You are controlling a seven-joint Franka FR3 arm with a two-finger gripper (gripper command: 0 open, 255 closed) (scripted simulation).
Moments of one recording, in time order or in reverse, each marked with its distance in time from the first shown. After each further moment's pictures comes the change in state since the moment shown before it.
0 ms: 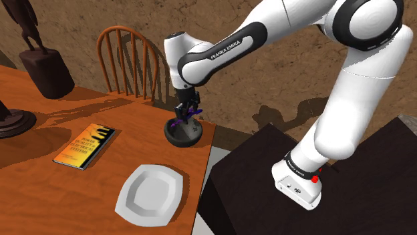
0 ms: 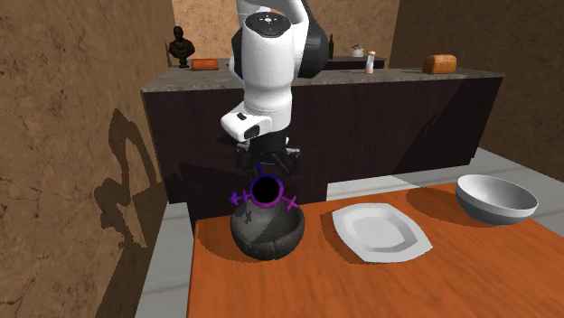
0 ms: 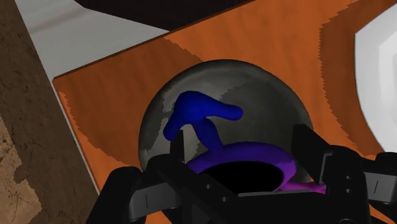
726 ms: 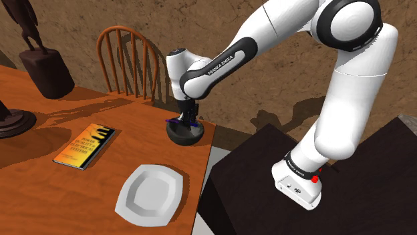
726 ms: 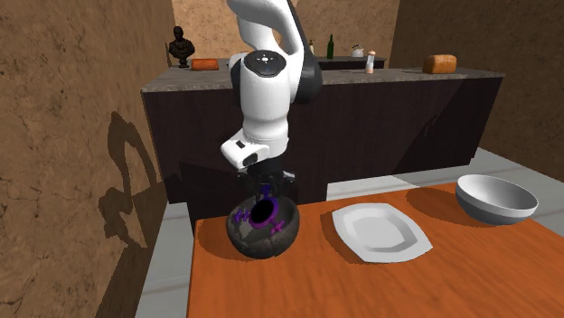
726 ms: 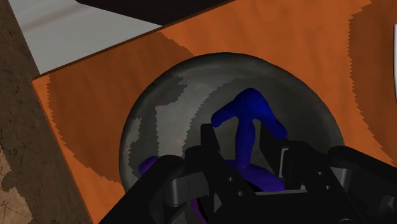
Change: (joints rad) arm 0.004 0.088 -0.021 -0.041 -0.043 0.123 0.018
